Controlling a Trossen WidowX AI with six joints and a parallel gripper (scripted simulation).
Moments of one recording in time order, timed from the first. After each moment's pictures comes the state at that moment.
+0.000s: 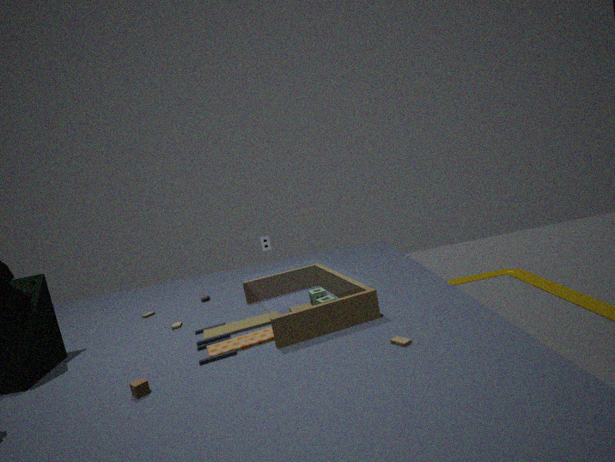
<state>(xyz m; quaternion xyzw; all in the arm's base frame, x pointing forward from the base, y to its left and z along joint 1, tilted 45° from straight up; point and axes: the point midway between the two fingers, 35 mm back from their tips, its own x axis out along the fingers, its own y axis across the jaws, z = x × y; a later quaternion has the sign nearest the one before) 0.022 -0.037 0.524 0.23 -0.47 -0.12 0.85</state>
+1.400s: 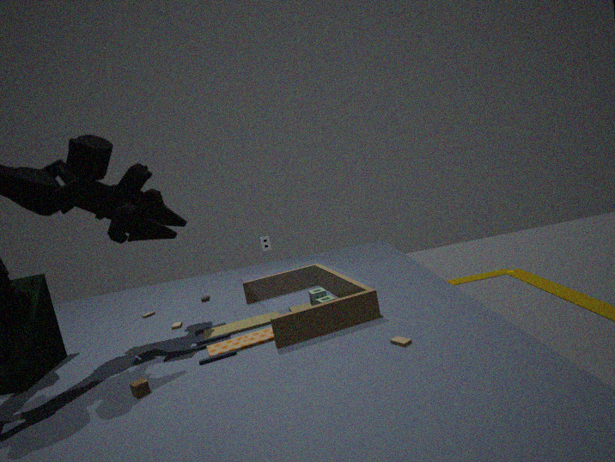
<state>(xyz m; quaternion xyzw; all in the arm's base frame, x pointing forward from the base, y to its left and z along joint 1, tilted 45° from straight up) 0.327 0.053 0.084 -0.29 0.27 -0.14 0.91</state>
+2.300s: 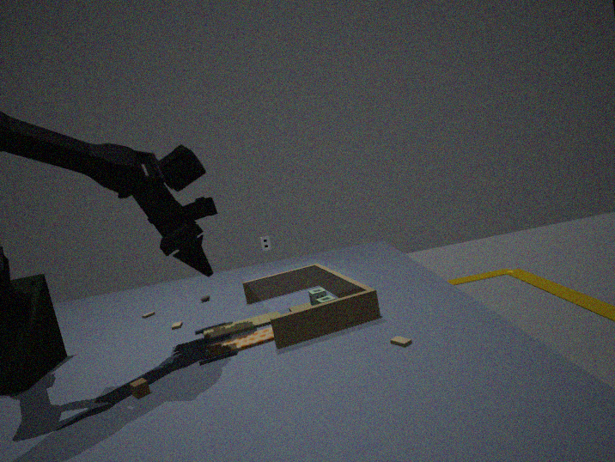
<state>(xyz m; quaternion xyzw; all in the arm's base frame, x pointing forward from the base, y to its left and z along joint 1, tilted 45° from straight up) 0.378 -0.025 0.048 -0.36 0.53 -0.20 0.74</state>
